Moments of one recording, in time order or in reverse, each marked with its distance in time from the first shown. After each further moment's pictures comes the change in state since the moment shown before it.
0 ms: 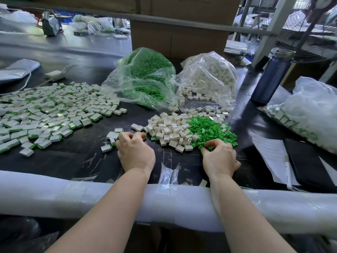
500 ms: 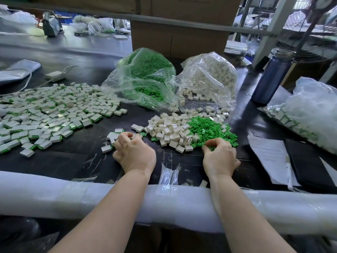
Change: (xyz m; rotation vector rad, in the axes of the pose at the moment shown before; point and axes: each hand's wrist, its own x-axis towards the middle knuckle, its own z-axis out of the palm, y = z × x) left_hand -0.002 0.003 -0.003 0.113 -0.024 -0.040; right_hand -0.002 -0.001 -0.001 0.103 0.023 -0.045
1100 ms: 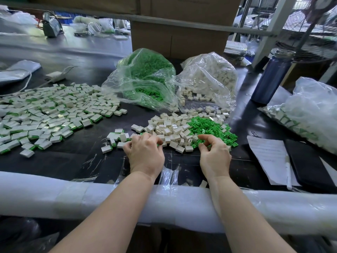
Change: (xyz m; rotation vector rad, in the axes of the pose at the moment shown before) left_hand -0.007 0.000 0.010 0.064 0.029 0.392; right_hand -0.009 -0.008 -0.002 0.145 -0.060 -0.187
